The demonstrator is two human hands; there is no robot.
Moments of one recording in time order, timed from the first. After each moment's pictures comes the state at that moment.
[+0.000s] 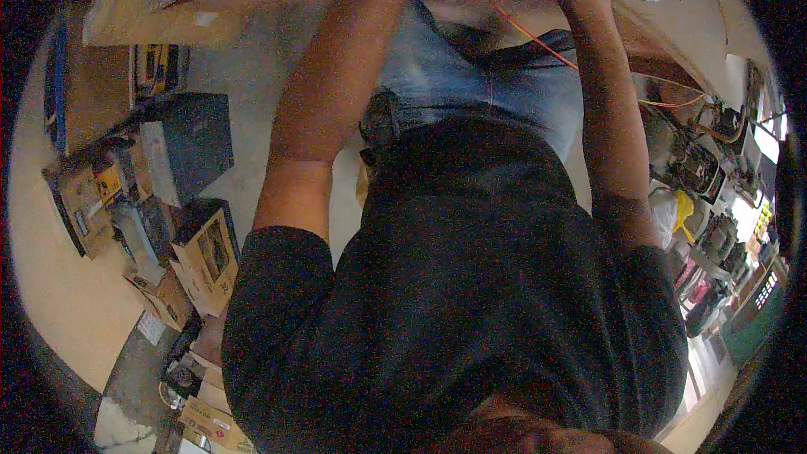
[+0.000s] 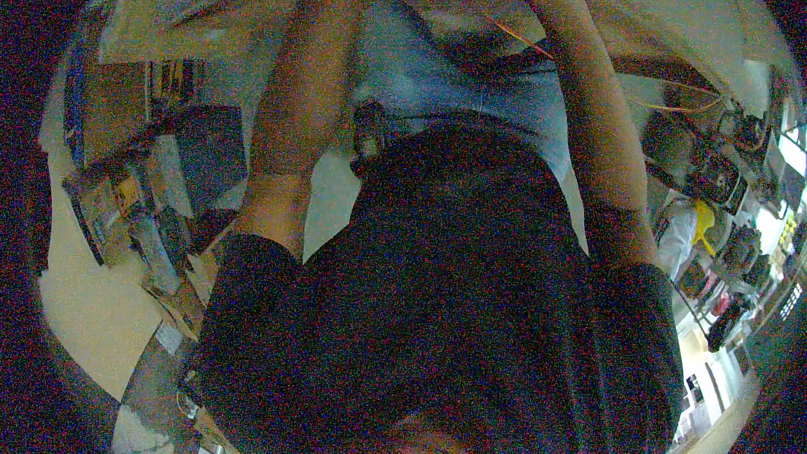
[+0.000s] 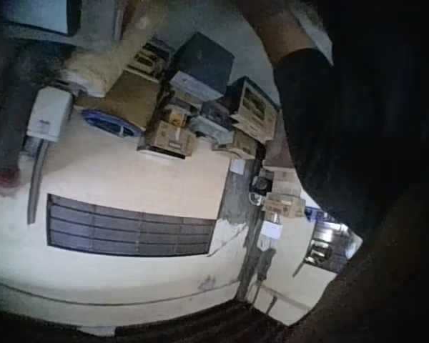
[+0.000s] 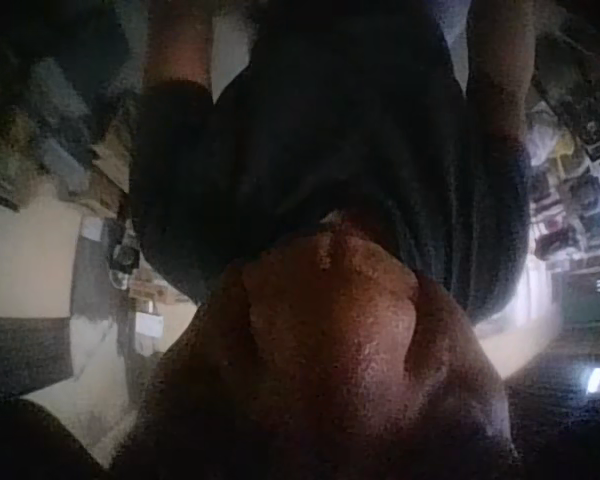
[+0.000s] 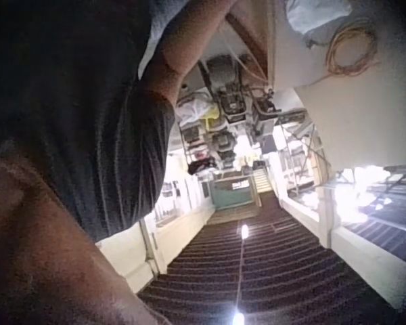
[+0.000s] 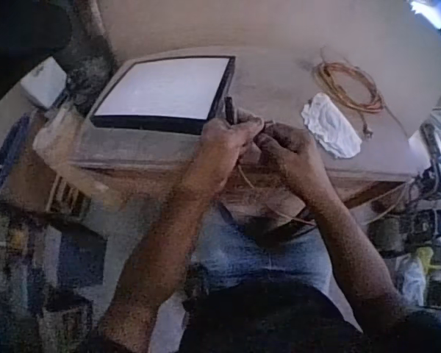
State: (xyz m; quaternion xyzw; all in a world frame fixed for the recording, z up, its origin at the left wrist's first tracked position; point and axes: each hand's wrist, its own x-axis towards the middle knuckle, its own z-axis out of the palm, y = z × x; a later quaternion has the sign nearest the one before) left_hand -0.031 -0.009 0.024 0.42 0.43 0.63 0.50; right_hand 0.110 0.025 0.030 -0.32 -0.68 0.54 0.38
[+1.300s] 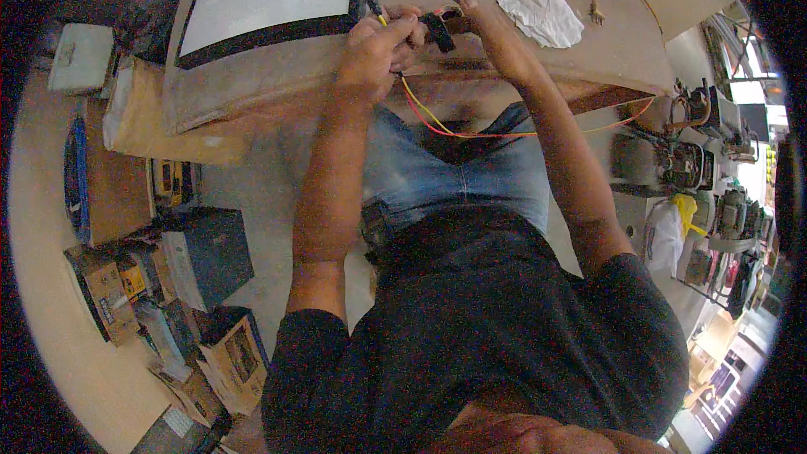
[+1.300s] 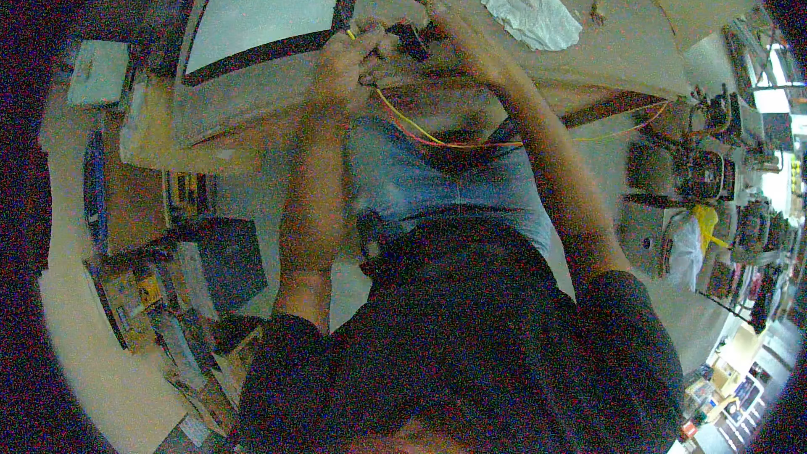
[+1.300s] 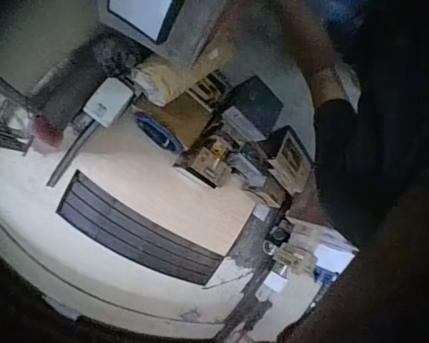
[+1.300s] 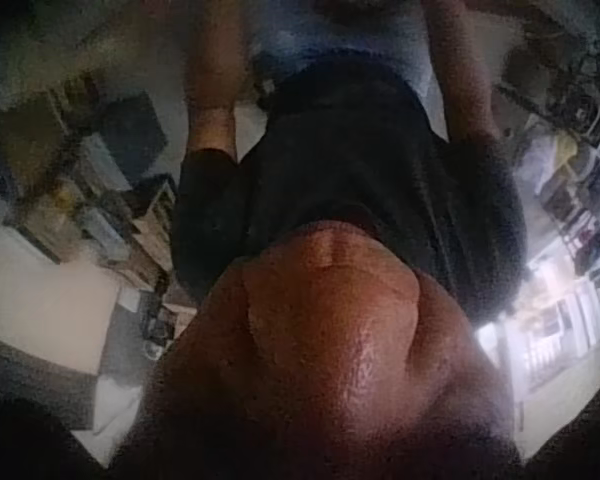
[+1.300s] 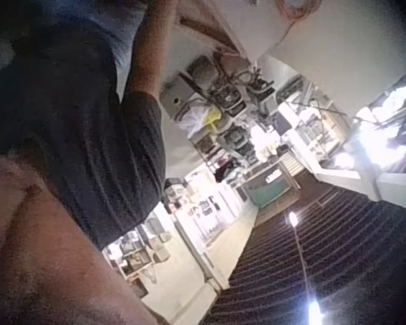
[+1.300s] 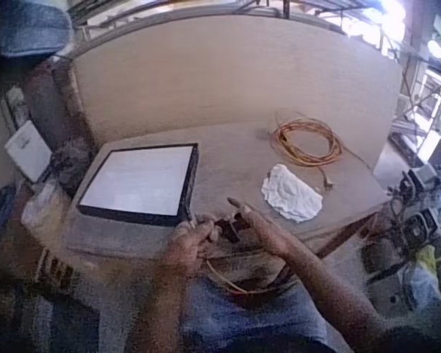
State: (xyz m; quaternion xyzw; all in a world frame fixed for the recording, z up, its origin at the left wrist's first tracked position) left_hand -0.037 -0.008 0.035 0.31 0.39 0.61 0.62; right_hand 0.143 0.067 0.033 -0.33 -0.69 0.58 0.27
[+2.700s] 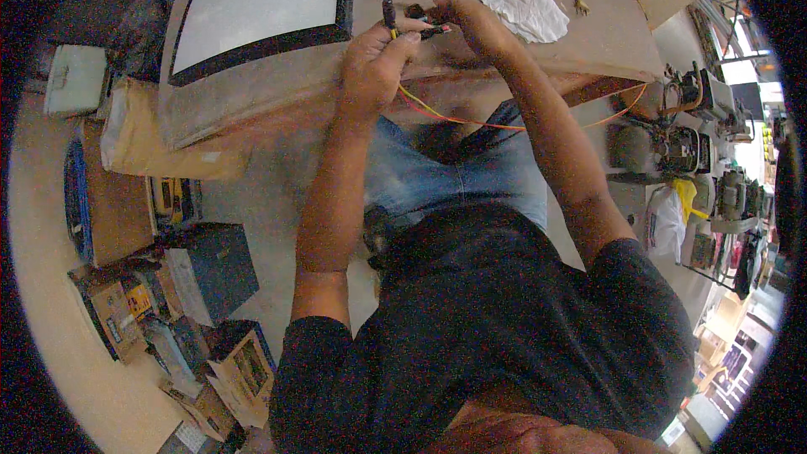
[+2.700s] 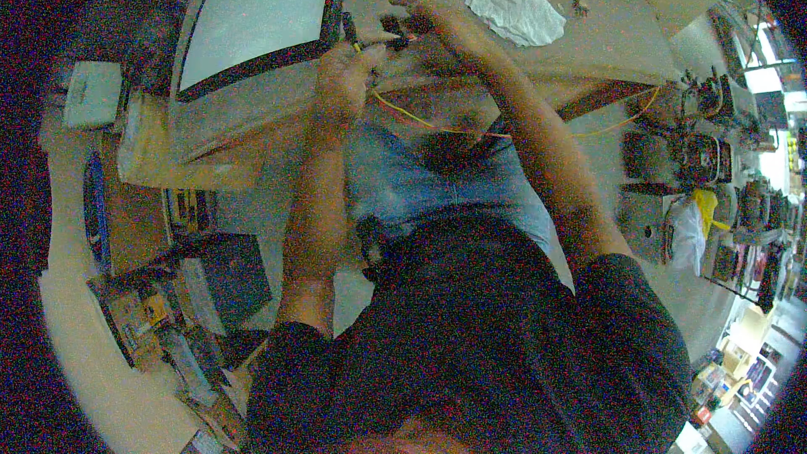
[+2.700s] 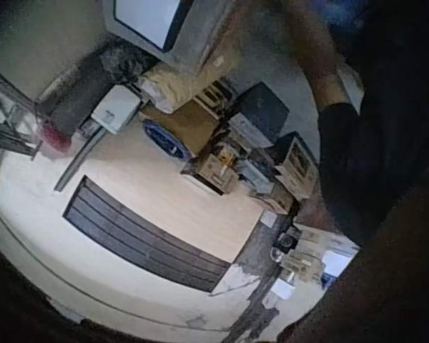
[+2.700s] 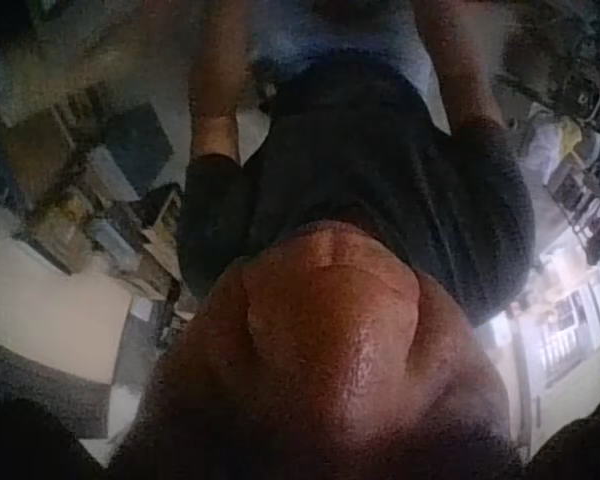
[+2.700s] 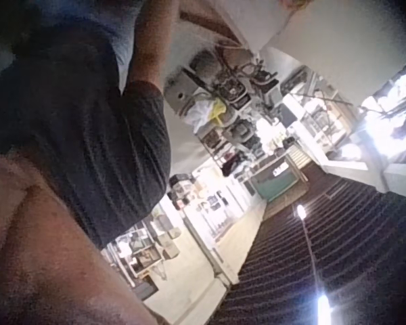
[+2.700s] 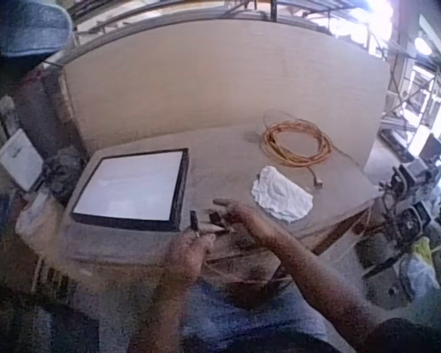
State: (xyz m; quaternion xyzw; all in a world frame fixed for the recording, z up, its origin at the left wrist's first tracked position) left_hand -0.019 -0.021 0.041 0.51 0.52 0.54 0.42; right_hand 0.133 0.089 0.021 -0.24 -0.66 0.65 0.29
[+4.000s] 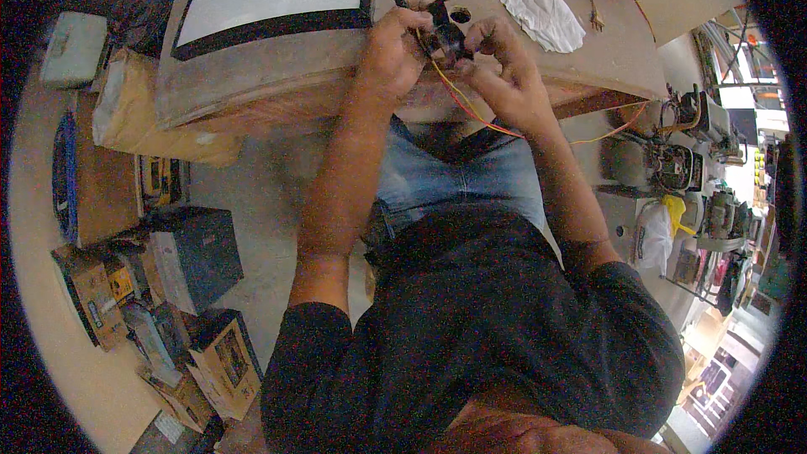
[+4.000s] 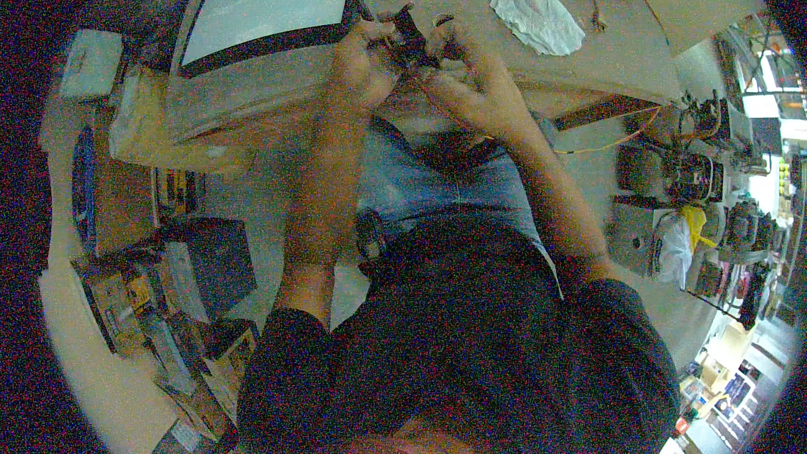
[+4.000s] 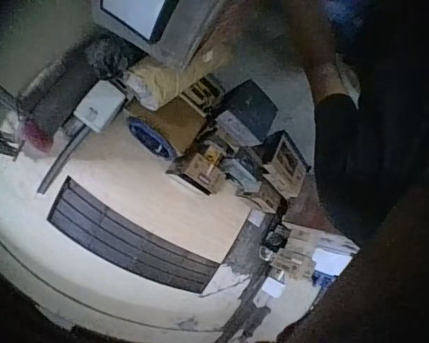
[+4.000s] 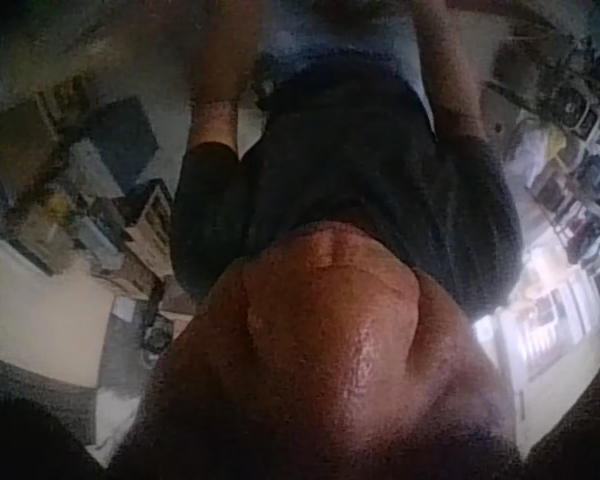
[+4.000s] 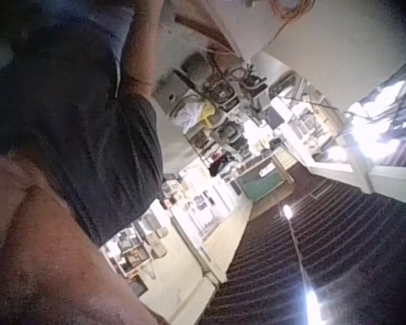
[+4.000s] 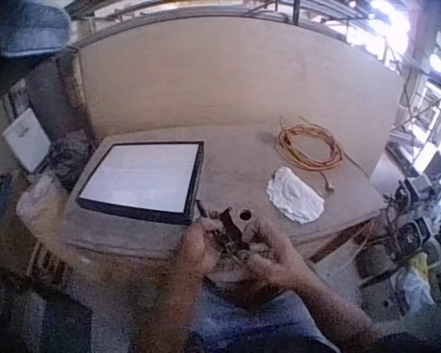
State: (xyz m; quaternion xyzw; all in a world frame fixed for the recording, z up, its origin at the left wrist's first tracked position) left_hand -0.033 0.018 0.021 0.18 0.28 0.67 0.67; right_hand 0.140 0.018 0.066 -0.24 -0.79 0.41 0.39
